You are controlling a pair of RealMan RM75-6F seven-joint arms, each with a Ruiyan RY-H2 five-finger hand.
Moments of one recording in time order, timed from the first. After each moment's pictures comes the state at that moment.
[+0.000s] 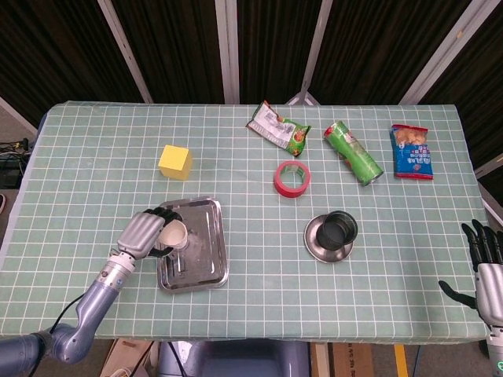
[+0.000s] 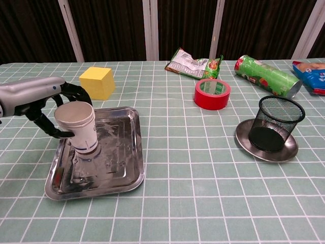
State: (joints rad) left arm -0.58 -1.45 -0.14 -1.64 1.20 1.04 0.34; right arm 0.02 -1.06 0.09 -1.69 -1.47 1.56 -0.04
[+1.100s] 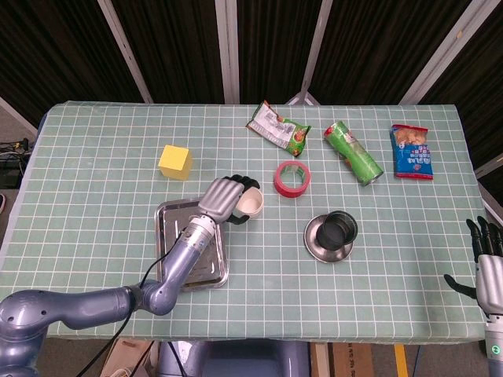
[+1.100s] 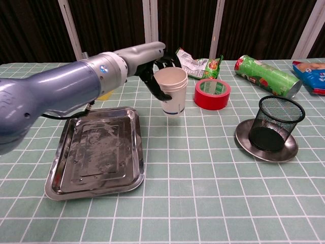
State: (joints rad) left arm -1.02 -1.82 -0.40 -1.32 0.91 0.90 0.45; right arm 0.05 -1.11 0.13 -1.62 -1.35 1.48 -0.11
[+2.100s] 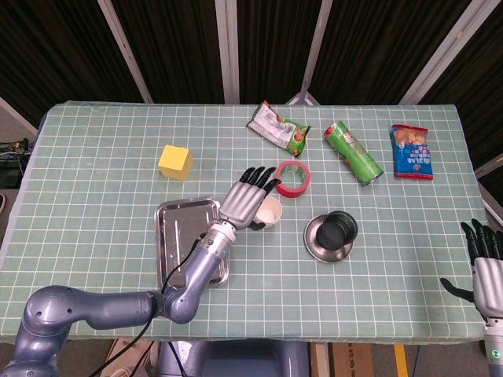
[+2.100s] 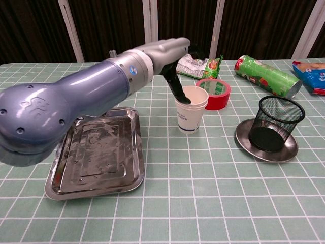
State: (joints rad) left arm -1.10 -1.86 -0.39 -1.37 0.86 1.03 0.59; right arm 0.05 -1.09 0.11 -1.65 -1.38 1.47 -0.09
